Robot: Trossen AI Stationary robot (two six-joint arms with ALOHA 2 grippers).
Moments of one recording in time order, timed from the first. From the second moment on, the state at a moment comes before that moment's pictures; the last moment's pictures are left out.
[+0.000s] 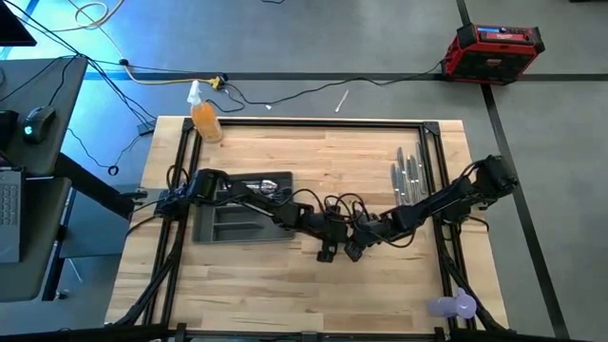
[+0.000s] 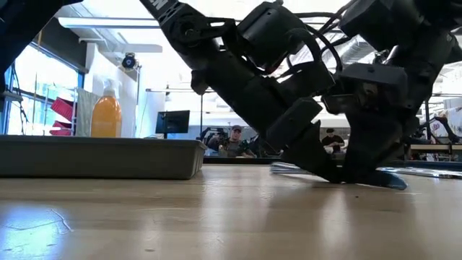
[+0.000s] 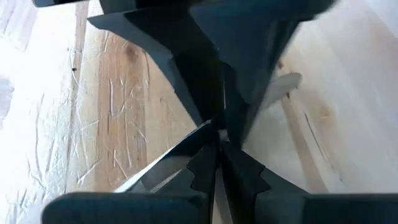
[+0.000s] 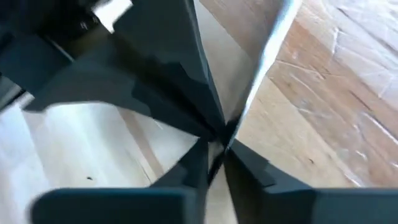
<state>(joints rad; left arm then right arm) -0.12 2.29 1.45 0.04 -0.03 0.09 0.35 1.65 0.63 -0.07 0.12 1.02</state>
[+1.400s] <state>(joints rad) -0.10 2.19 1.44 -0.20 -0.03 0.21 0.38 1.54 0.66 -0.20 0.09 0.76</state>
